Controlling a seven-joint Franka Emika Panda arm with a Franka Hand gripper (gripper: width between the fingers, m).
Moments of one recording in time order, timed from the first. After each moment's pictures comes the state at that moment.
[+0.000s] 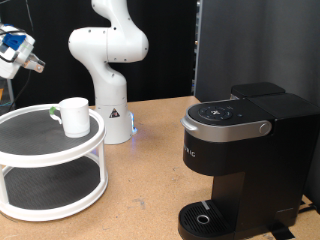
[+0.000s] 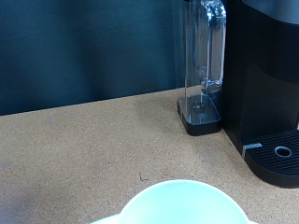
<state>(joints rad) -0.29 -0.32 -0.74 -2.36 0.40 1.39 -1.55</state>
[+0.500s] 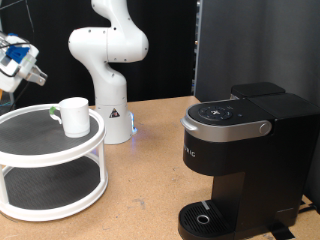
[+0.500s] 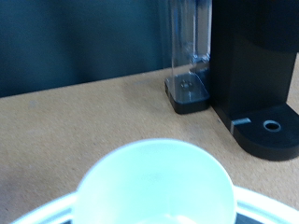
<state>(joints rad) -0.29 -0.30 -0.72 -2.42 0.41 1.51 -1.54</state>
